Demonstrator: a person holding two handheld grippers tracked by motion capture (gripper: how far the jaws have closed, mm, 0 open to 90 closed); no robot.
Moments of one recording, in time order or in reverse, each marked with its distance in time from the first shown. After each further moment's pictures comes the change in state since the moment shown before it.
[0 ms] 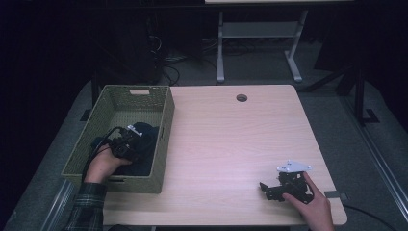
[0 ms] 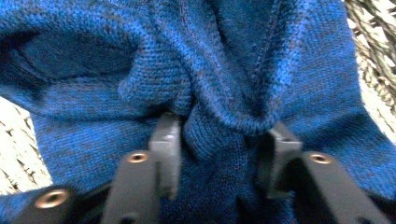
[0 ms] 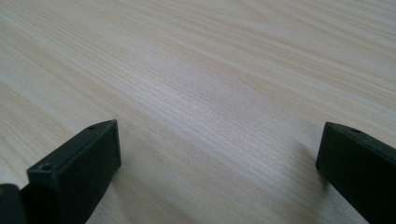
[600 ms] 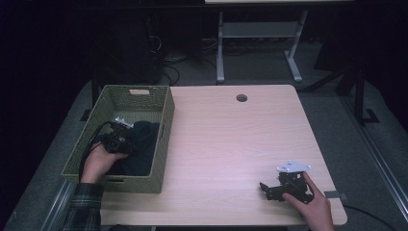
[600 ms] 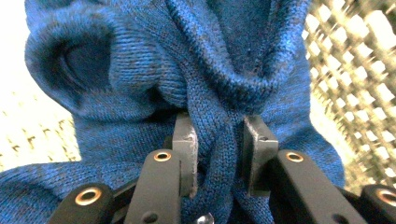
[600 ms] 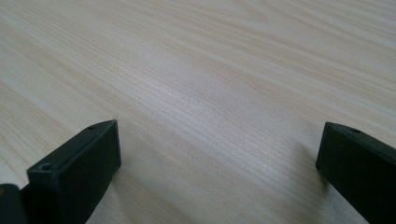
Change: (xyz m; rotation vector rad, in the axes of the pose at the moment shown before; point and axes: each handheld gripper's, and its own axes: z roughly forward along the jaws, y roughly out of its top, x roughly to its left) left arm 0.009 -0.002 -0.034 -0.171 -0.028 -0.090; right arm 0.000 0.000 0.000 0.001 0.000 -0.002
